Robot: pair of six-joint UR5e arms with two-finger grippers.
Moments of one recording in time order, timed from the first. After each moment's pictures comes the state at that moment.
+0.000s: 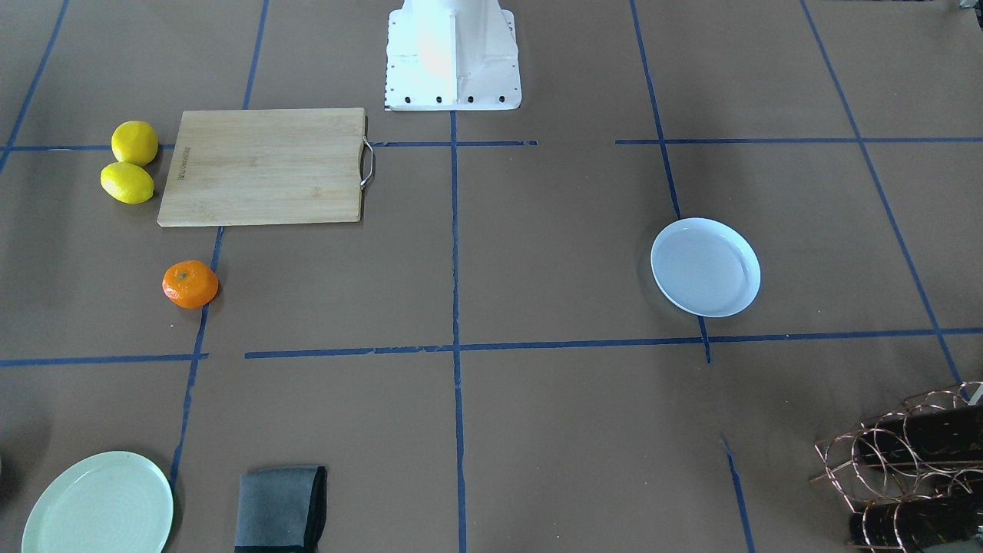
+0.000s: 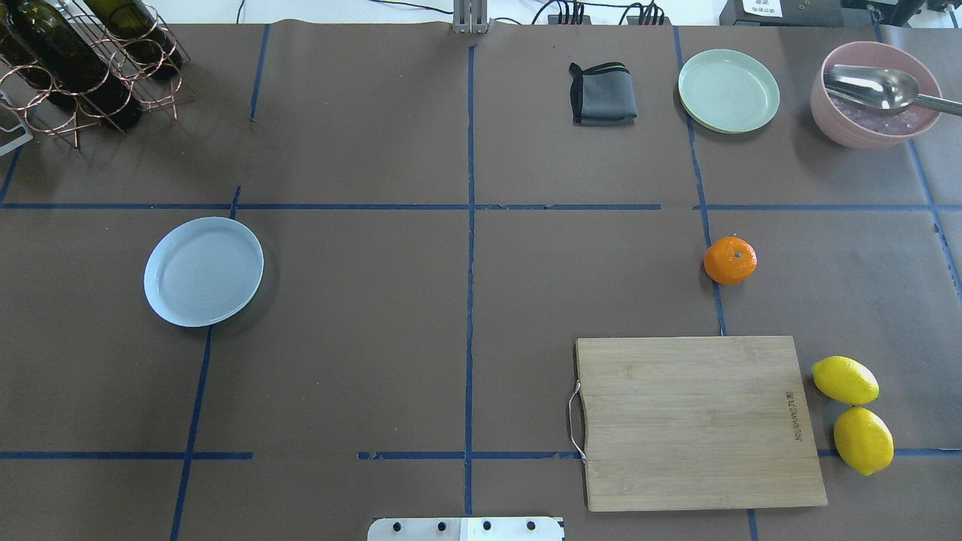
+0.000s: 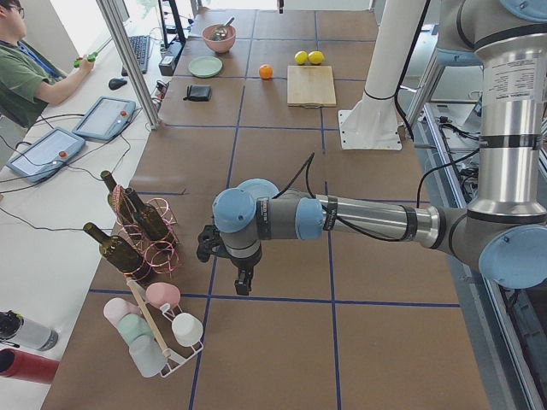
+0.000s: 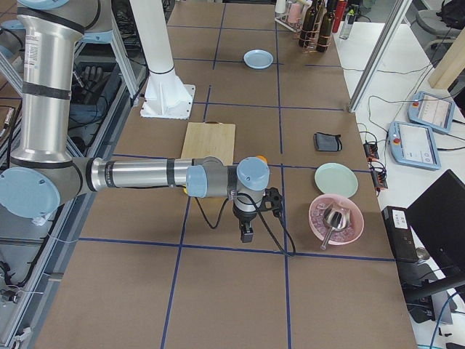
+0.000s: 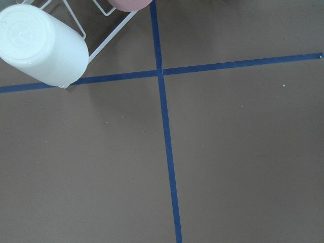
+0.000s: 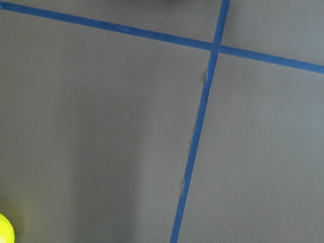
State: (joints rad) left arm -1.59 -1.50 -1.75 -1.42 -2.40 0.16; right arm 1.47 -1.72 1.79 -1.61 2.34 -0.10
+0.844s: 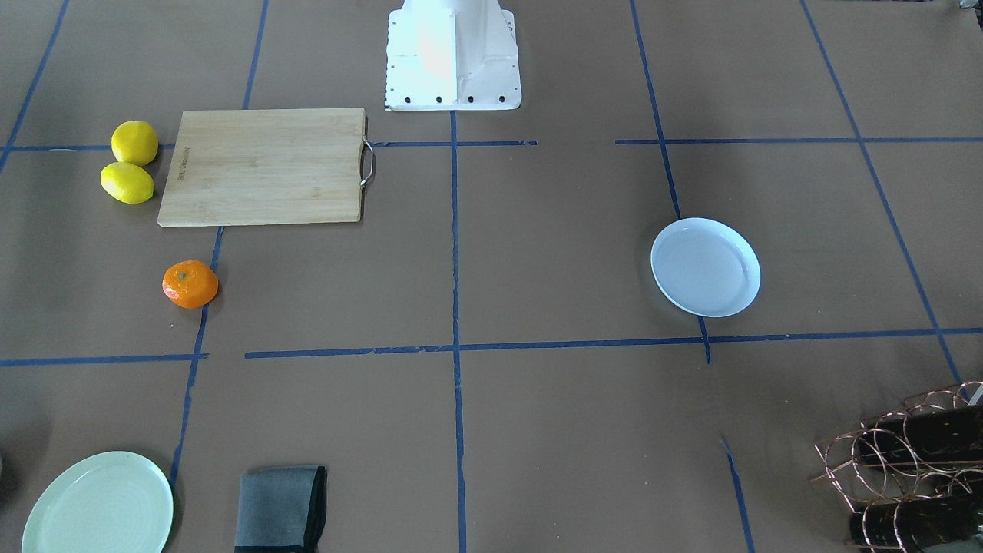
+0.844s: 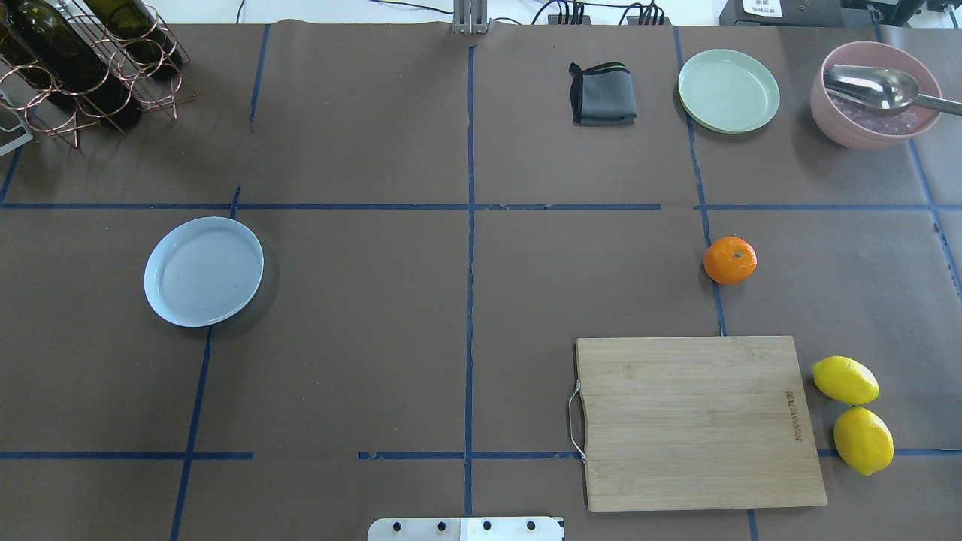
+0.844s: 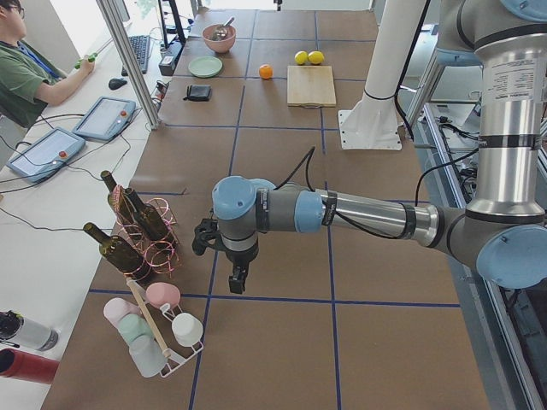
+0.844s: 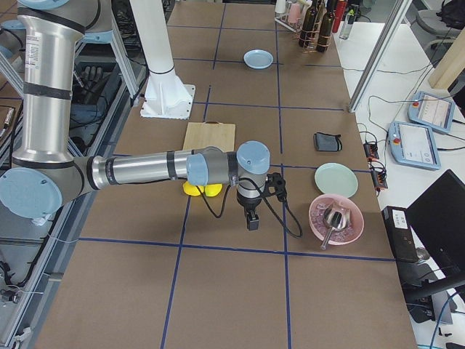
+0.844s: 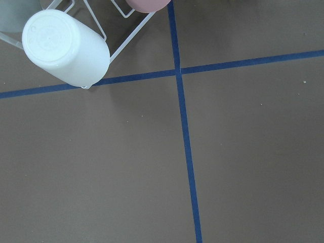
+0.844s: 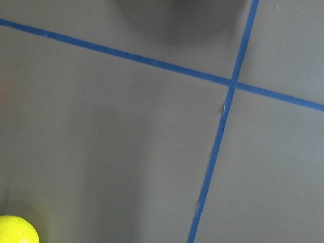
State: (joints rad) left arm -1.59 -1.54 -1.79 -1.45 -2.29 0.16; right arm 1.47 -1.70 1.88 -1.60 2.33 -0.09
